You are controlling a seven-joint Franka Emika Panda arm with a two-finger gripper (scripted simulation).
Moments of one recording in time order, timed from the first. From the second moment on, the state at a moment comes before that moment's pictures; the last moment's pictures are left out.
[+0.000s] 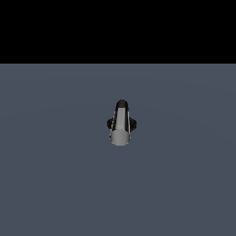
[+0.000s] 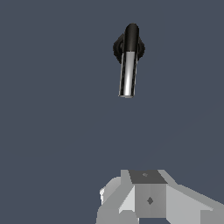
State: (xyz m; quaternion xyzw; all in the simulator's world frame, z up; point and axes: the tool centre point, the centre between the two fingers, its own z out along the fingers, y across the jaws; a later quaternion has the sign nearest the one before) arm -0.240 0.015 0.455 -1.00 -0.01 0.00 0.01
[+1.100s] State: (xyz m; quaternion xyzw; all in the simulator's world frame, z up) arm -0.186 0.031 0.287 -1.00 -0.02 0.00 0.01
